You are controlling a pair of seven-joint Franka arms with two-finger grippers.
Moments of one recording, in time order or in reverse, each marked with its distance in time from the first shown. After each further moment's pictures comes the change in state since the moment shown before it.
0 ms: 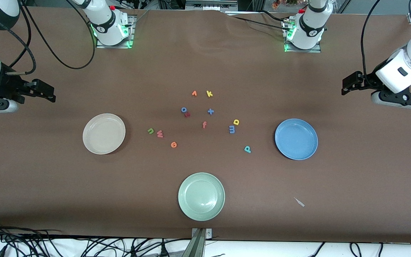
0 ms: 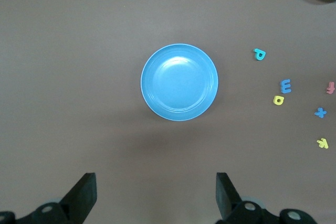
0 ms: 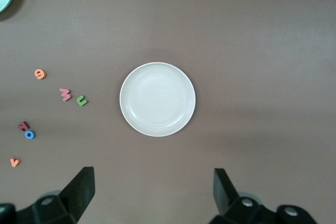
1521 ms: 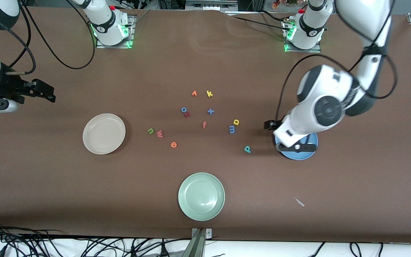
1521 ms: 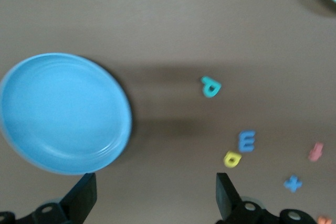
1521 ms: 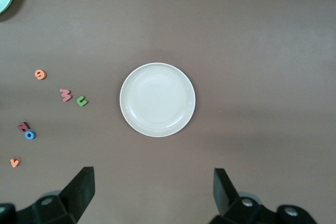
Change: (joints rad) left arm -0.302 0.514 -0.030 0.150 0.000 0.286 -0.472; right arm 0.000 0.000 0.000 0.002 0.000 0.001 0.000
